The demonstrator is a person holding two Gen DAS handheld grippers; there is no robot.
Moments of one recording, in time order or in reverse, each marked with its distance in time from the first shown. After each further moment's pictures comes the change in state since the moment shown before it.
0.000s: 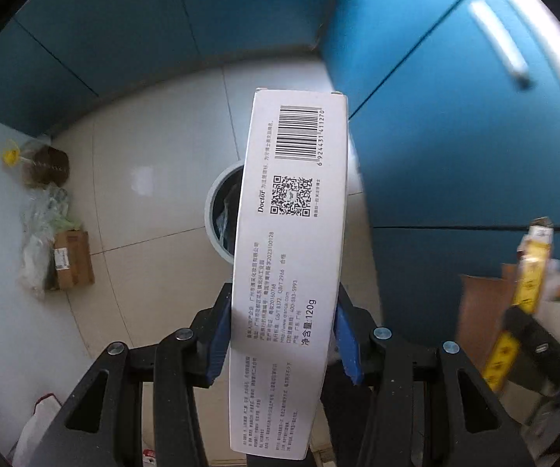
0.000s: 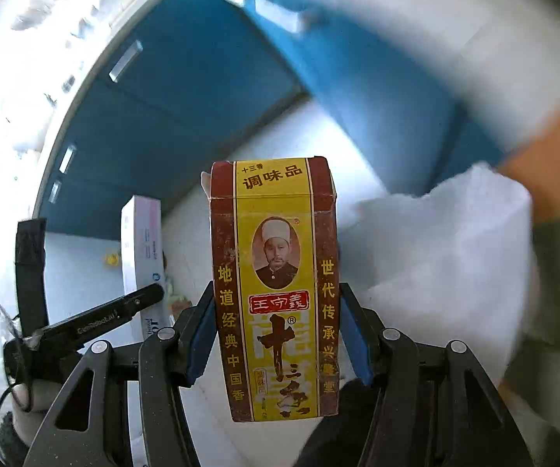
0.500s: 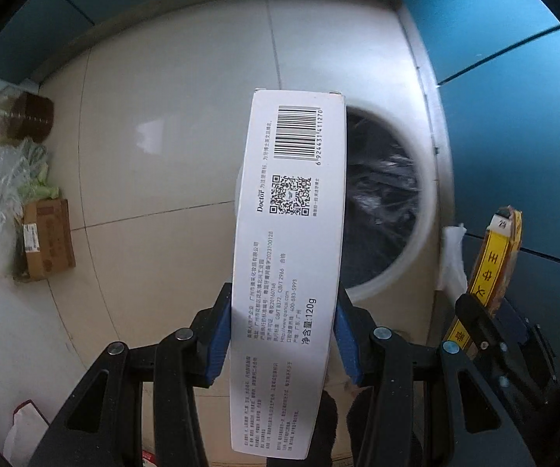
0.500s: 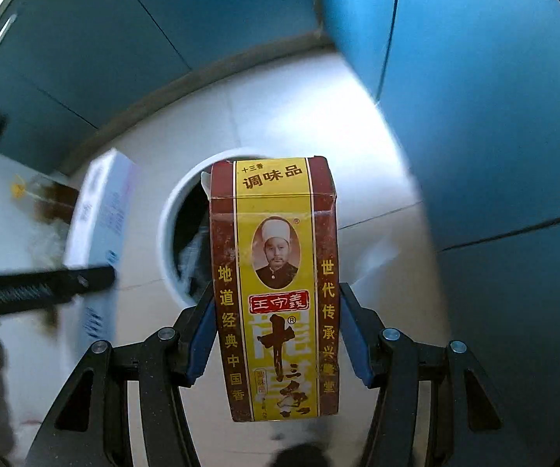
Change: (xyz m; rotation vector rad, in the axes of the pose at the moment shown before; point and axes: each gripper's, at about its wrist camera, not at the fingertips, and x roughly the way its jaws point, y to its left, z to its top) left arm 0.218 0.114 0.019 -0.098 0.129 0.019; right arm 0.289 -0.006 -0.009 -0.190 0.018 -0.141
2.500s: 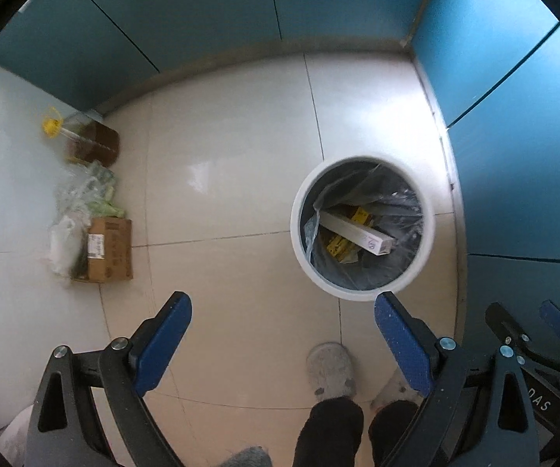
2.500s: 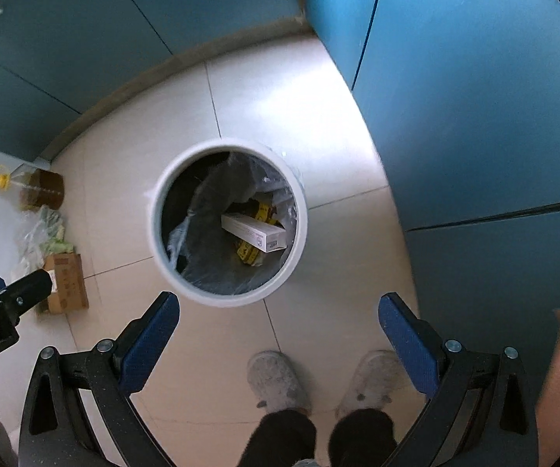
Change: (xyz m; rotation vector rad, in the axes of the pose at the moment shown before) left arm -0.152 -0.016 -0.064 -0.028 -0.194 0.158; right arm -0.112 0.020 0.016 -0.039 0.076 -0.198
